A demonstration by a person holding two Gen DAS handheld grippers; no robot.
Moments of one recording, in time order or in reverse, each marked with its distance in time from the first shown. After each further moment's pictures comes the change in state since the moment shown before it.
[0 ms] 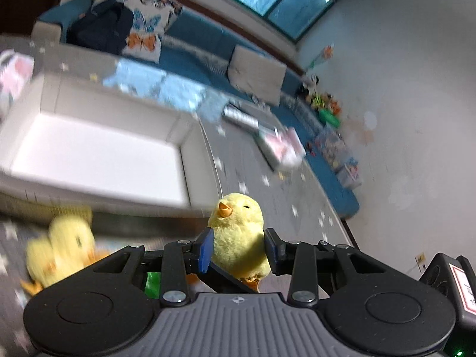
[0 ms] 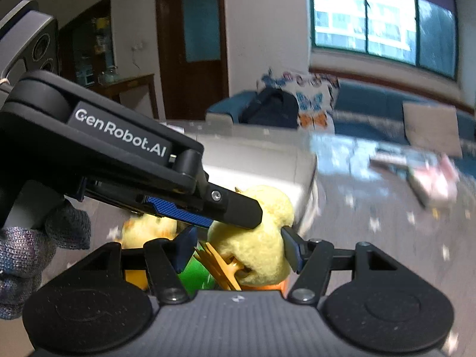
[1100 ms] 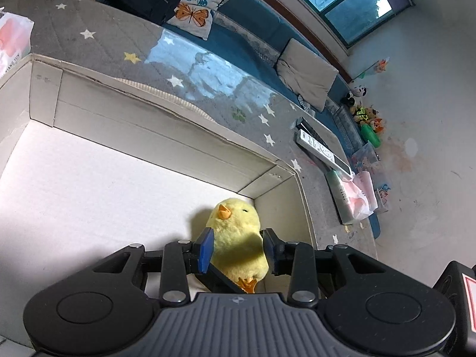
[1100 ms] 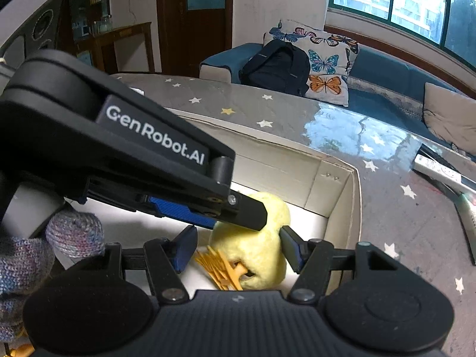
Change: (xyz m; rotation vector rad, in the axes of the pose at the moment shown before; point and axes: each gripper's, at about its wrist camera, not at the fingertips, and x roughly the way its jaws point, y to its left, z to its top) left arm 0.116 0.113 0.090 -0.199 0.088 0.063; right arm 0.191 -0.017 0.054 -0.059 0.221 -0.008
